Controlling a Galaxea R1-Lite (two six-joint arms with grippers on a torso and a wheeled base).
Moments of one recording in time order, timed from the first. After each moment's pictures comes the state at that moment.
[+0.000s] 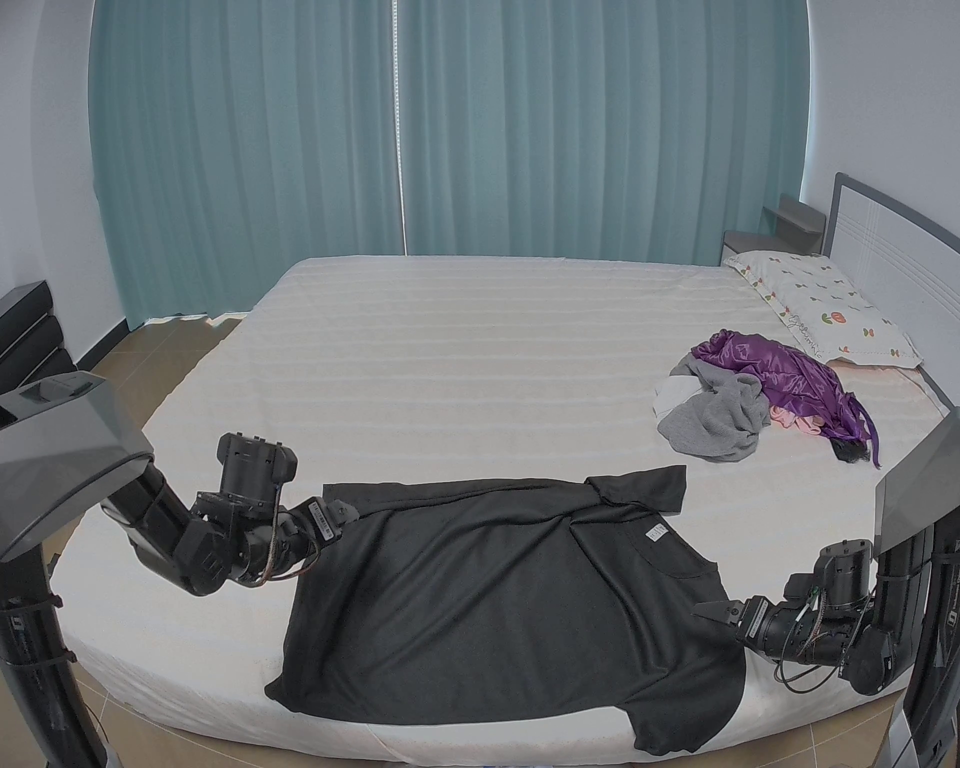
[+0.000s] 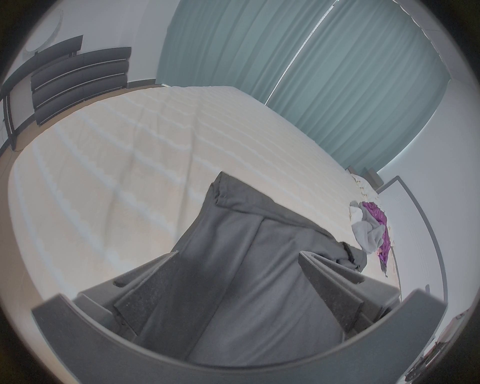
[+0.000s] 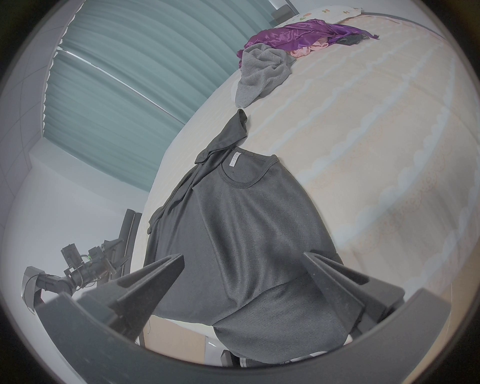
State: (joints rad) left arm -0.27 2.10 -0.76 -0.61 0.07 -0.72; right arm 0.13 2.29 -0.02 -1.55 0.30 0.71
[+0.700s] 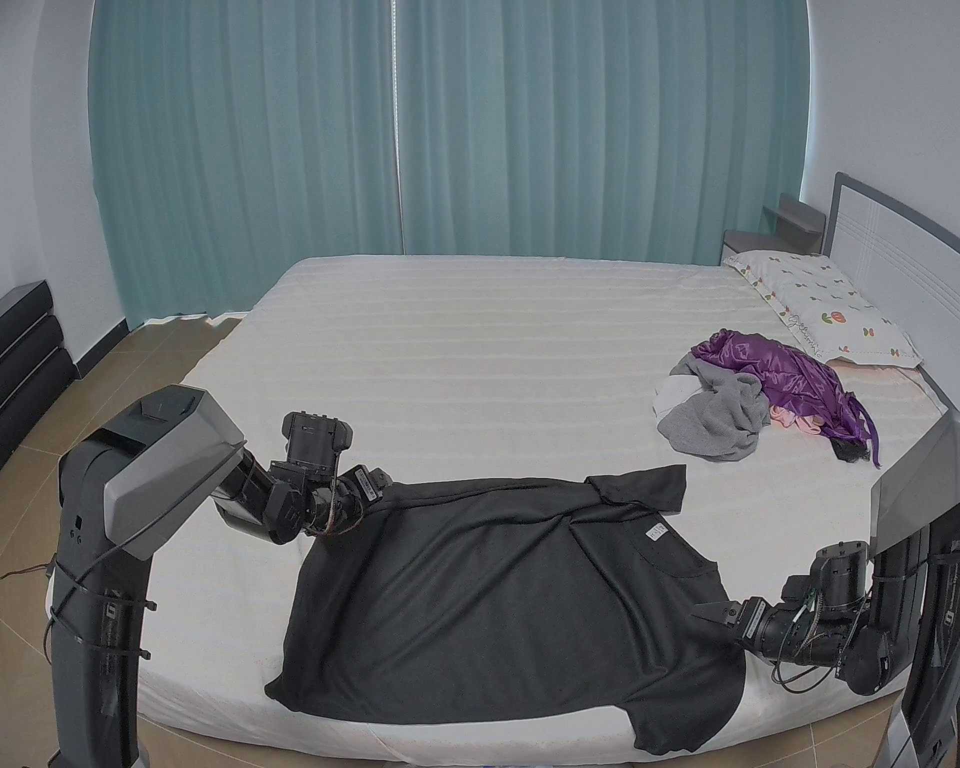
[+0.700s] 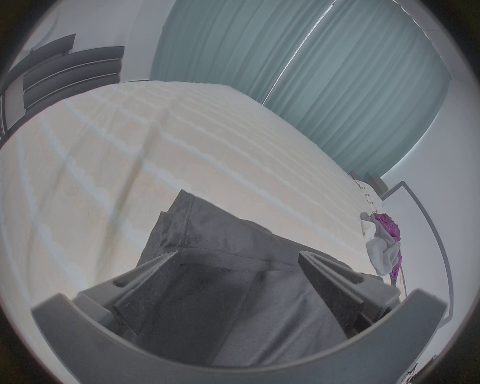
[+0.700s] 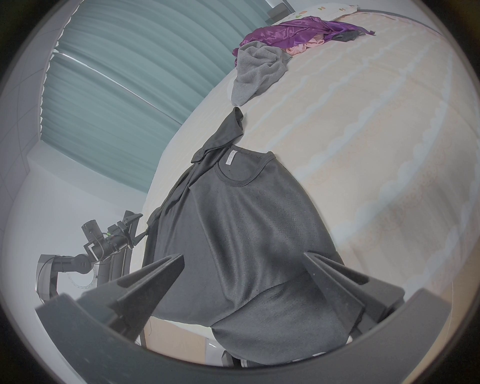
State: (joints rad) left arm -0.25 2.47 -1.32 -0.46 0.07 -0.70; right arm 0.14 2.30 -0.03 -1.55 0.29 0.73
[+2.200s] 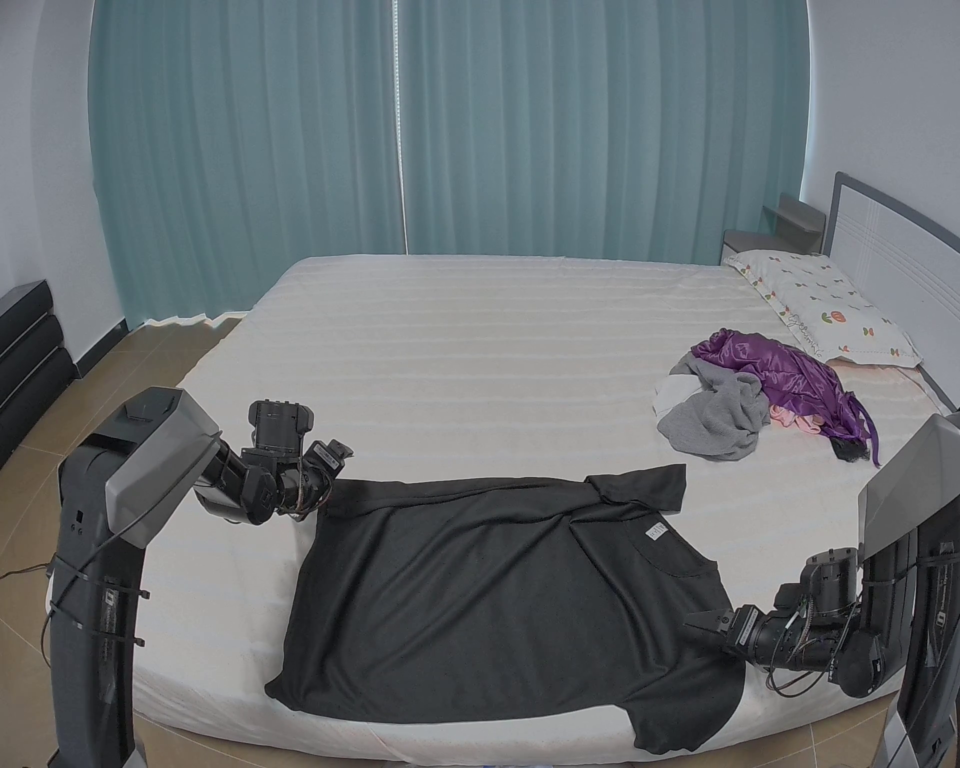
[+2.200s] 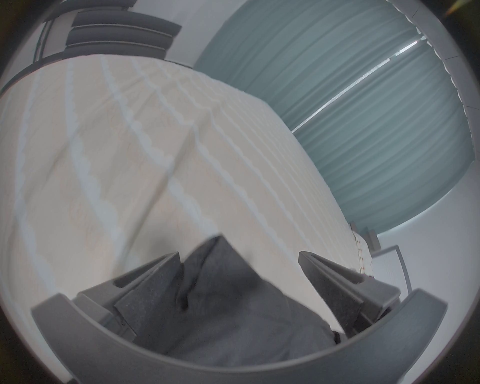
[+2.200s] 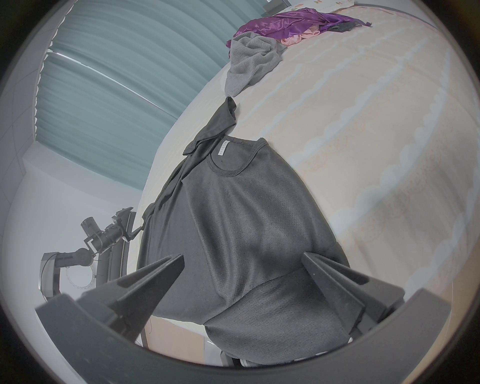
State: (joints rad) left arm -0.13 2.55 -1.46 -0.46 0.02 -0.96; right arm 0.15 2.35 -0.04 -1.55 0.29 0.74
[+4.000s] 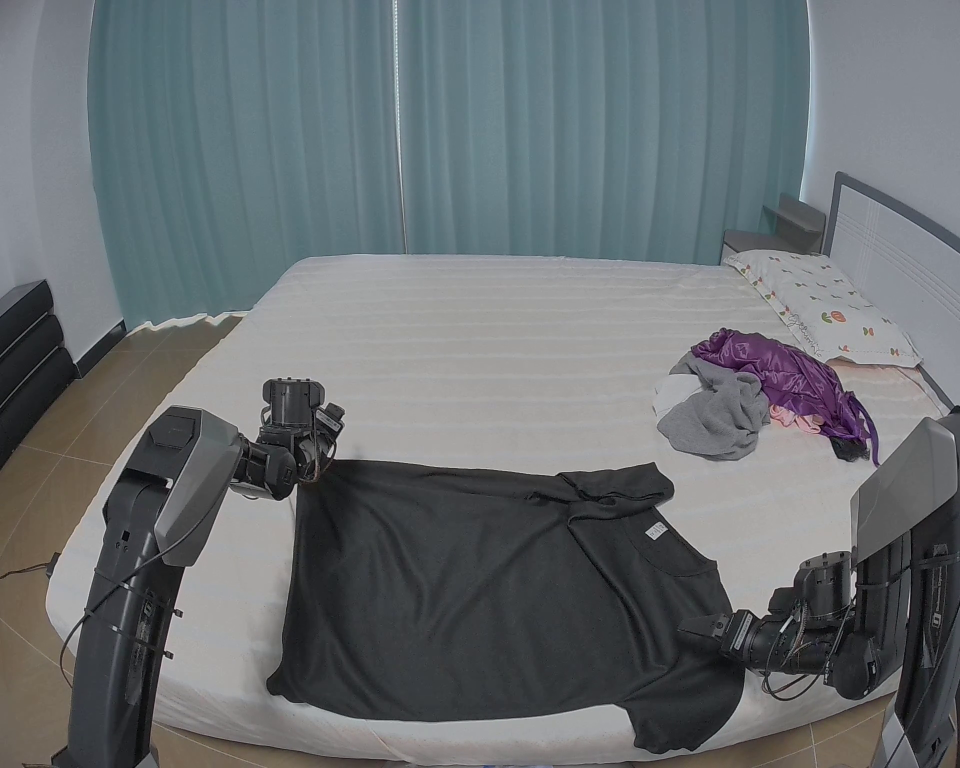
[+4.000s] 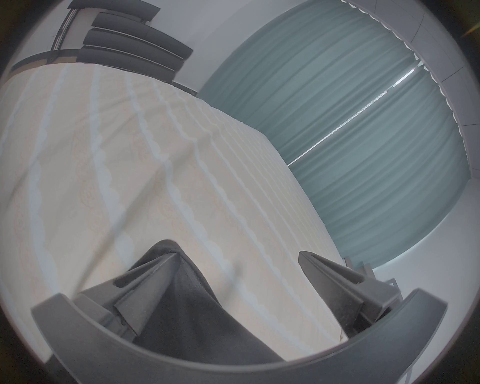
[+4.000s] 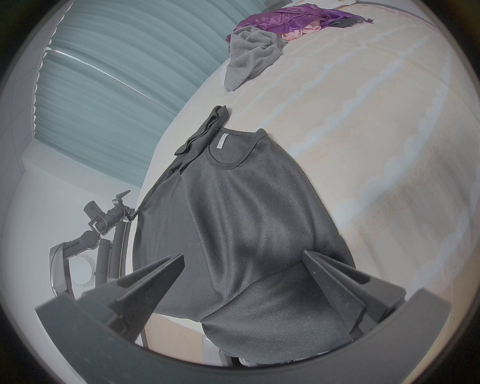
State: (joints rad) left arm -0.12 2.75 -1.90 -0.37 0.16 -1.02; right arm 0.17 2.38 -0.04 -1.55 0.29 0.74
